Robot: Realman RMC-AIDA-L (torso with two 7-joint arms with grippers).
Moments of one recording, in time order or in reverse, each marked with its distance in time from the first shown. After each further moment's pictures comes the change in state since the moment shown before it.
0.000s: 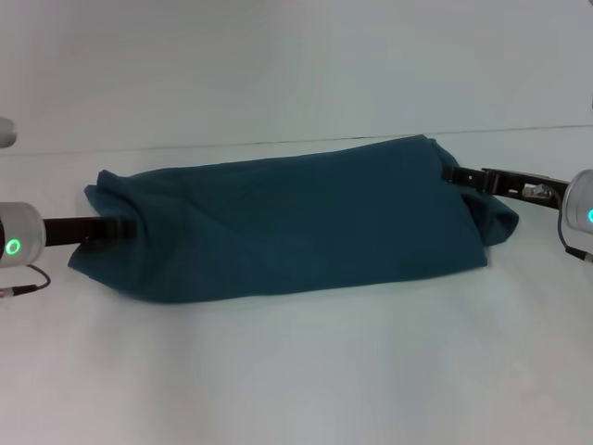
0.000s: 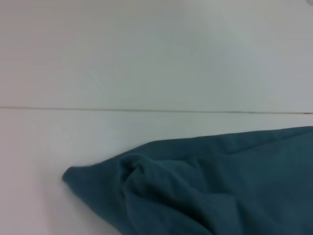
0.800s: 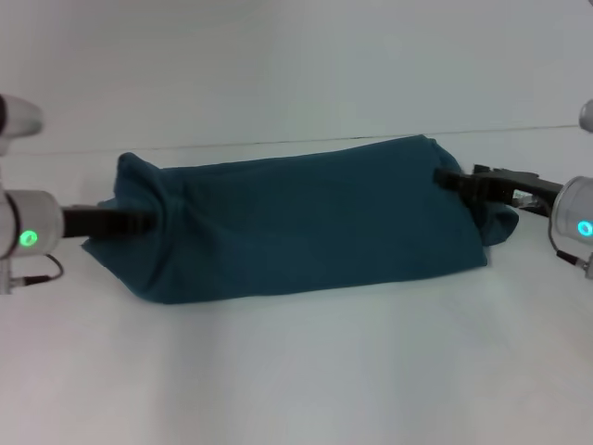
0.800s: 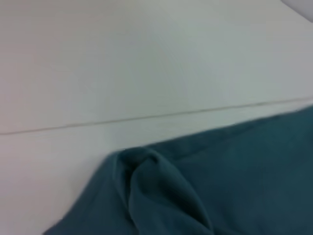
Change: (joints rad) left arm 0.049 -0.058 0.114 0.204 0.026 0.073 -0.060; right arm -0.007 0.008 -0.008 0.058 0.150 0.006 -0.262
